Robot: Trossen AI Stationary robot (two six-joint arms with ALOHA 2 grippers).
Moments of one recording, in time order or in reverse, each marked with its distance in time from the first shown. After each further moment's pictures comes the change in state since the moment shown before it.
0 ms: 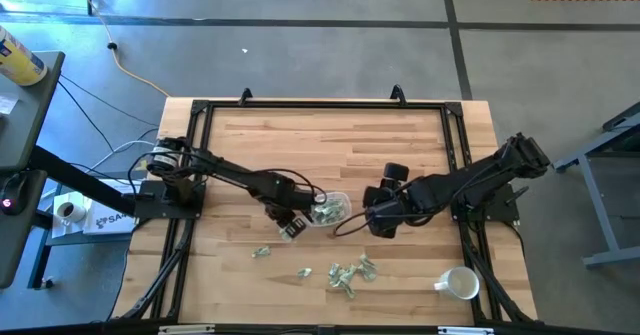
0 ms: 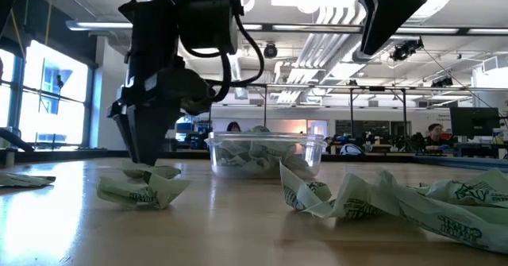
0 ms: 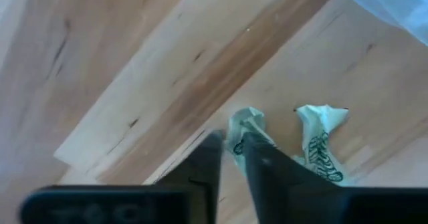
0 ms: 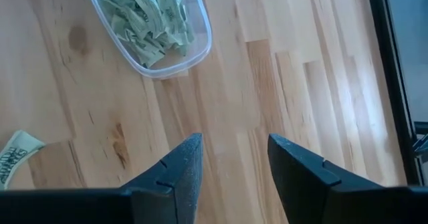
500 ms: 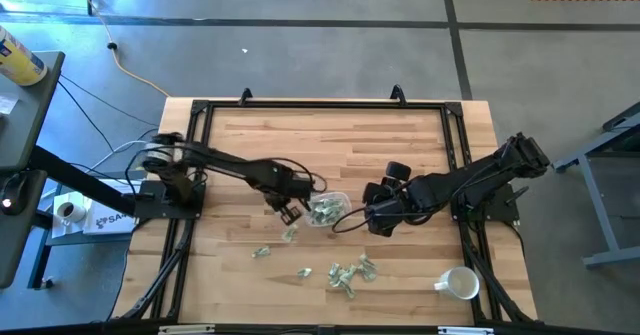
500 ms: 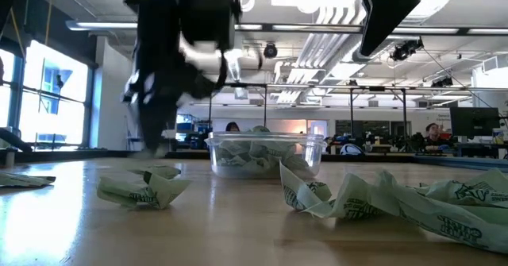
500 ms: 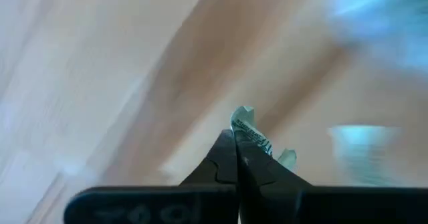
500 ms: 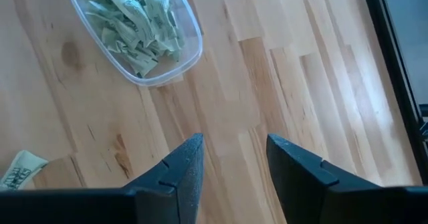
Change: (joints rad) left arm 0.056 -0.068 0.039 -0.133 -0.132 0.163; right arm -0.007 0.000 0.000 -0.002 0.010 0.087
